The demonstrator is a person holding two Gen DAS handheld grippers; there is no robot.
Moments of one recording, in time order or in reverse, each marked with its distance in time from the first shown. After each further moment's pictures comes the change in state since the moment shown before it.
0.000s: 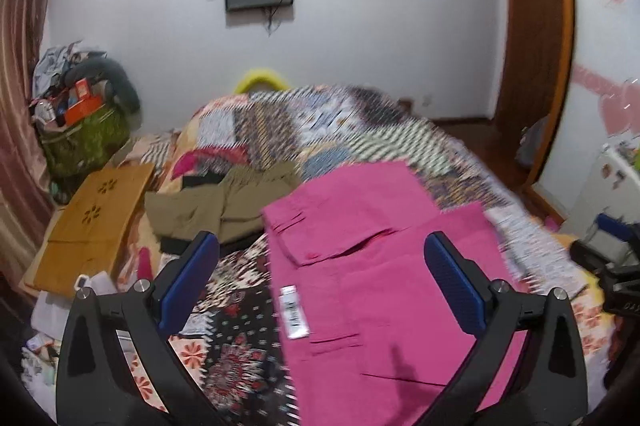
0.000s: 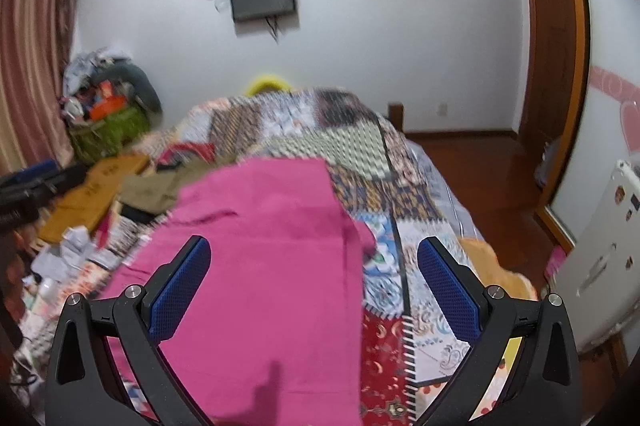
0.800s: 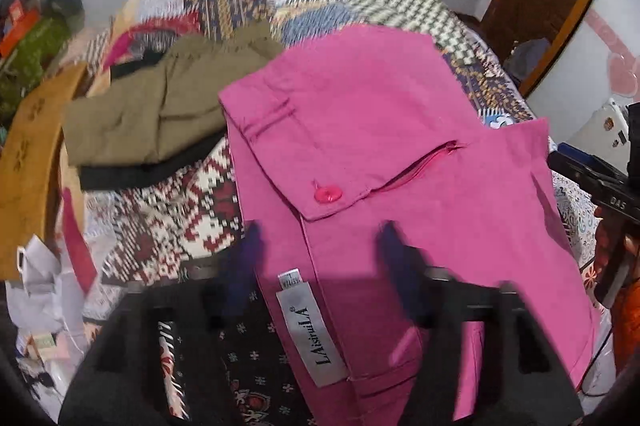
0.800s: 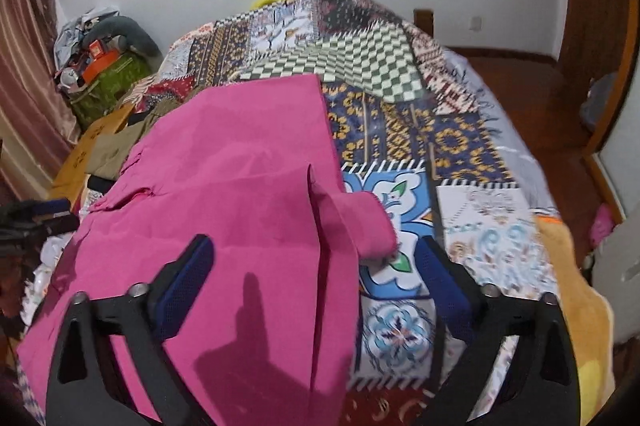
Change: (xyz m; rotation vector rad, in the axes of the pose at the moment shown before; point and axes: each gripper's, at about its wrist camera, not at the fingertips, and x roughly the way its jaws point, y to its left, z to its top) left arm 0.164 0.026 -0.033 -0.043 0.528 -0.203; right arm 0.144 -0.046 0.015 0.064 0.306 0.156
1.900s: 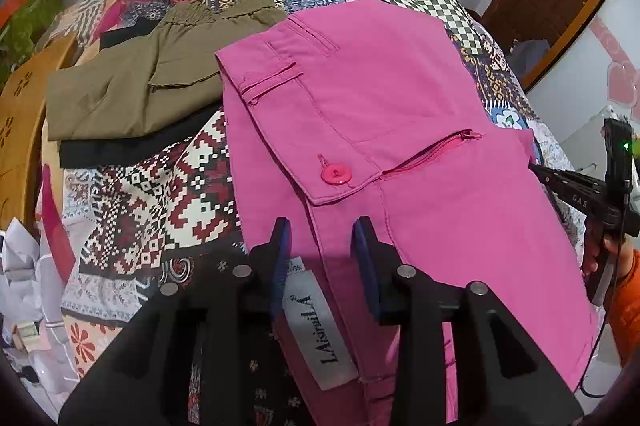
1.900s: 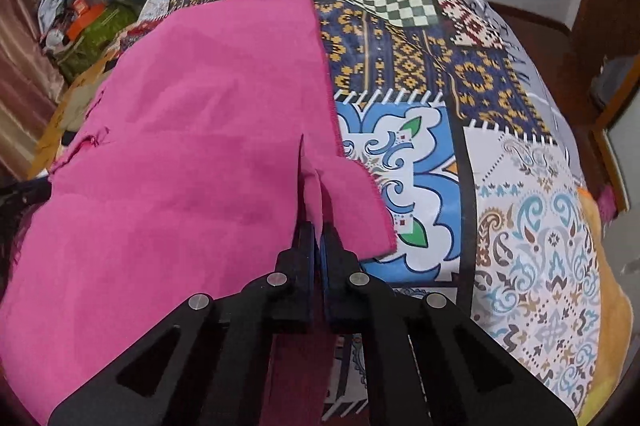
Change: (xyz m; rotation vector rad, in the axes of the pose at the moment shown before) left arm 0.016 0.019 -0.003 -0.034 0.038 -0.035; right arm 0.047 -0.017 -0.012 -0.018 0.209 -0.004
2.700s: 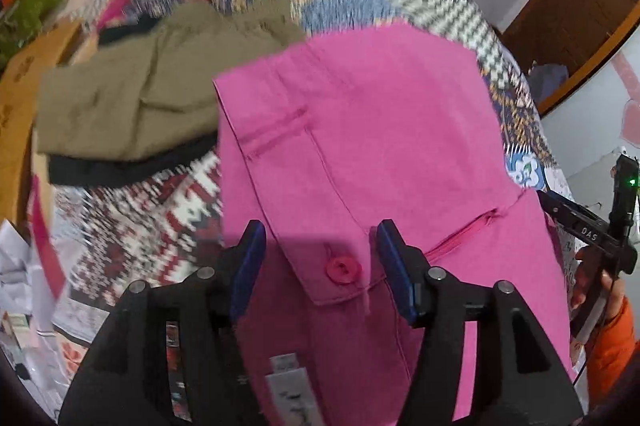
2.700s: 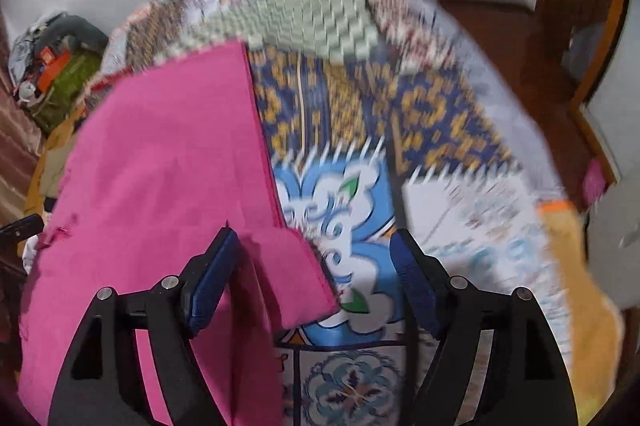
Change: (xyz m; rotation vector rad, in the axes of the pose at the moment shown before) left arm 0.035 0.003 0.046 -0.100 0.028 0.002; right arm 0.011 -0.034 0.030 0.142 -0.036 -0.059
